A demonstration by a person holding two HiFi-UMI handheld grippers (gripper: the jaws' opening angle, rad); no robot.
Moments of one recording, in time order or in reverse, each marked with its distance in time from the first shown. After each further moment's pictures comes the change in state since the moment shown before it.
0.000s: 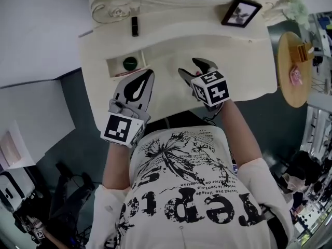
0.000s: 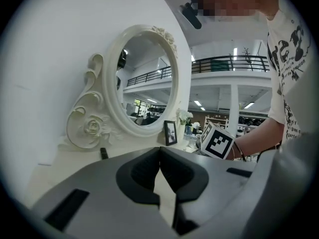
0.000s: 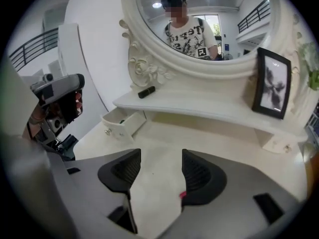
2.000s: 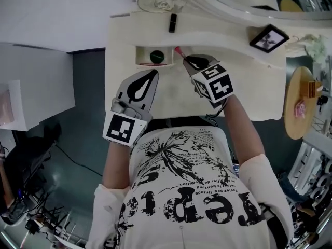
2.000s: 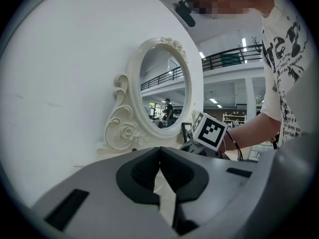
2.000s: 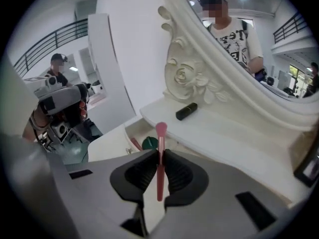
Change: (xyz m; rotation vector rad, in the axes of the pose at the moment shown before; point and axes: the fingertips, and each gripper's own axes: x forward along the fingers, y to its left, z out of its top) left arm -0.068 0.031 0.022 -0.004 -0.089 0.233; right arm 0.025 0.085 0.073 -0.282 0.012 0.205
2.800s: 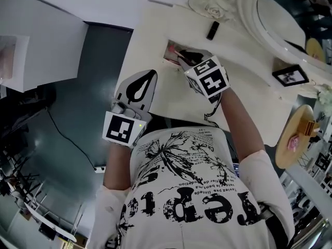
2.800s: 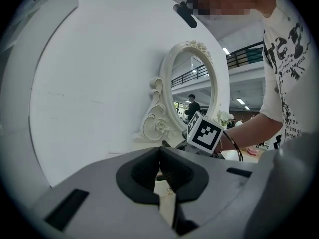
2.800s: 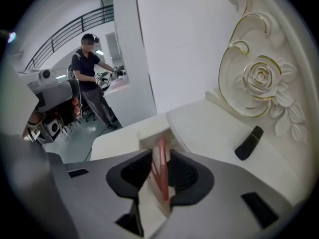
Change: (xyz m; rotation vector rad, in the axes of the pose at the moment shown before) left arm -0.065 0.071 -0.025 -0.091 0.021 0.293; right arm 0.093 0.075 0.051 -0.264 0.093 0.192
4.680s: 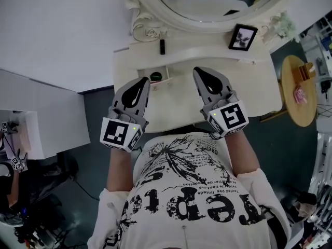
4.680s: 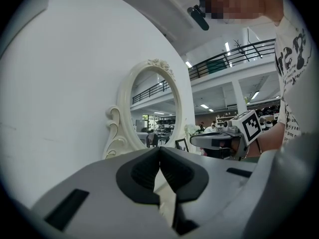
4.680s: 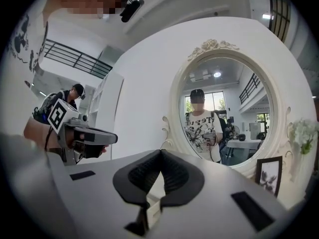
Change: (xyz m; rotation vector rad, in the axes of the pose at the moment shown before) left arm -0.017 -0.099 0.091 0.230 -0.115 -0.383; right arm -0.291 0.043 -0.003 0.105 -0.859 -0.589
